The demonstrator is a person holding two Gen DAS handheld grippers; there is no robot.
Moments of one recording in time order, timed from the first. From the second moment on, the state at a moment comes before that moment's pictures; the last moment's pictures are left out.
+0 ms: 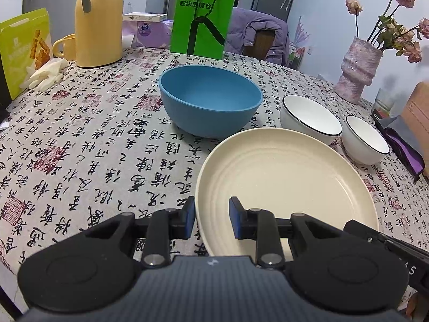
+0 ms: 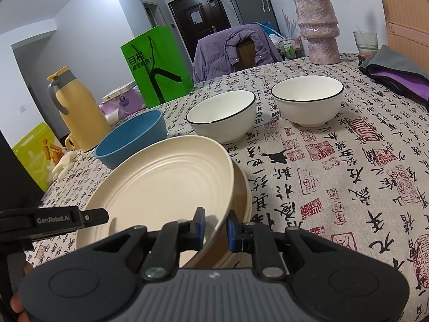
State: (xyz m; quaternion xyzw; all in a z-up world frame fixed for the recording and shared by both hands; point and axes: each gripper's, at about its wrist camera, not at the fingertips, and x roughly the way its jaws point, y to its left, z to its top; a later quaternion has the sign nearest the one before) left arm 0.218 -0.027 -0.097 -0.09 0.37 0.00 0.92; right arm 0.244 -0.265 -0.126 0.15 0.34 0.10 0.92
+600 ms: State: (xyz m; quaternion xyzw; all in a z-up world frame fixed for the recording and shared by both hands) left arm 0.224 -0.029 -0.100 -0.08 0.38 0.02 0.92; right arm 0.252 -0.281 -0.116 0.14 0.34 0.09 0.93
